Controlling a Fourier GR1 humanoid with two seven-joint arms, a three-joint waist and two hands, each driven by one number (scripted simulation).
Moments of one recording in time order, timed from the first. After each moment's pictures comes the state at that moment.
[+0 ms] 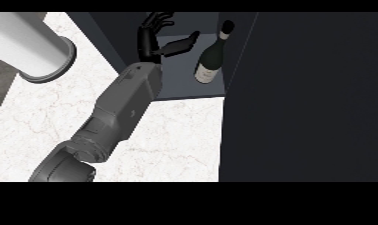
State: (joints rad) left arm -1.14 0.00 0.05 -0.14 0.48 0.47 -0.76; right arm -0.10 -0.05 0.05 -2.41 -0.19 0.19 0.59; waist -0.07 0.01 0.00
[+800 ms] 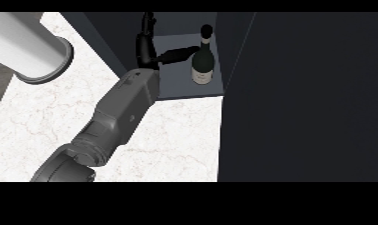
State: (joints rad) left arm -1.11 0.00 0.05 -0.11 0.44 0.51 -0.80; right arm -0.09 -0.05 0.05 -2.41 -0.19 0.20 0.57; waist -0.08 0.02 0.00
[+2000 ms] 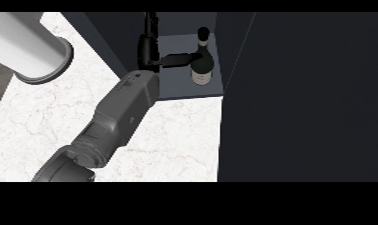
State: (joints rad) left arm -1.09 0.00 0.04 -0.12 0.43 0.35 -0.86; right arm -0.12 -0.03 0.08 -2.40 -0.20 0.18 0.58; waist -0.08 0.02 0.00
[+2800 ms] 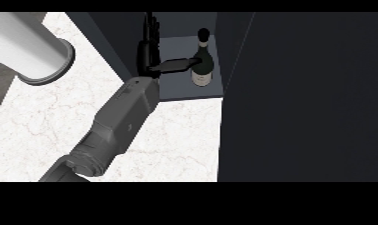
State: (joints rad) left arm -1.00 0.00 -0.12 -0.24 0.62 0.30 -0.86; right arm -0.12 -0.03 0.10 -2.41 -0.19 0.15 0.61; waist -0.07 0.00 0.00
